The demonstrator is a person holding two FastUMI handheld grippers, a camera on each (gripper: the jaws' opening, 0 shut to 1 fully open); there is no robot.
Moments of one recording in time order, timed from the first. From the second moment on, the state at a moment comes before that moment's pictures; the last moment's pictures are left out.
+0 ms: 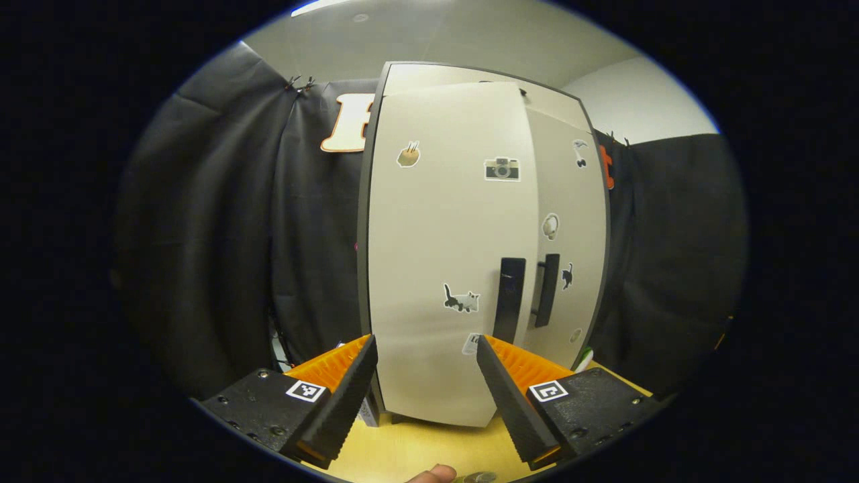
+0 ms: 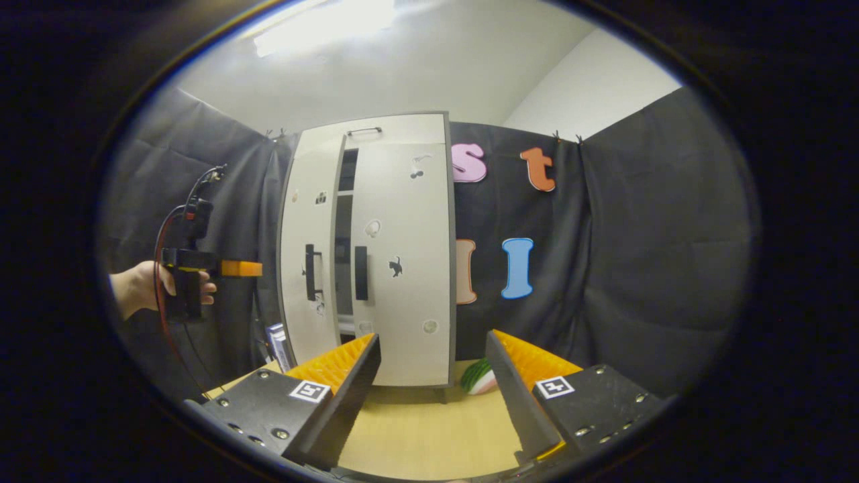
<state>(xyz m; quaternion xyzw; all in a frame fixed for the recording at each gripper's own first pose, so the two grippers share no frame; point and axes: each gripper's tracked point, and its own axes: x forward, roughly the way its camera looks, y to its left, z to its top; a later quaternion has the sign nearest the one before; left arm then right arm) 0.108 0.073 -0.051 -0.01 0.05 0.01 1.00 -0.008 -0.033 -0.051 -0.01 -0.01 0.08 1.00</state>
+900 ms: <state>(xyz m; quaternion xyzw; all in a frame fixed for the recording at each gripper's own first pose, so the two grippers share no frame) 0.065 0.057 -0.021 -0.02 0.01 0.04 1.00 0.046 0.016 -0.014 -0.02 -0.04 0.06 1.00</state>
